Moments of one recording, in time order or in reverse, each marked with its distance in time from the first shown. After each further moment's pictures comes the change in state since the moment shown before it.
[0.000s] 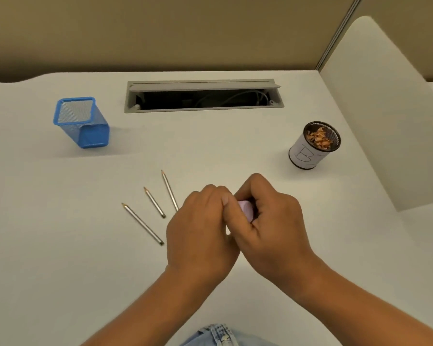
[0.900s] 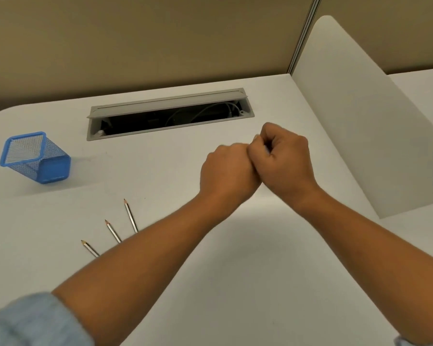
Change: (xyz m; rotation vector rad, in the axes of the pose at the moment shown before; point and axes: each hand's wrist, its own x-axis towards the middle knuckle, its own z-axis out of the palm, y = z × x) left_hand 0.149 0.088 0.095 0.075 -0.092 0.113; right_hand 0.118 0.124 -0.072 -0.004 0.226 0.046
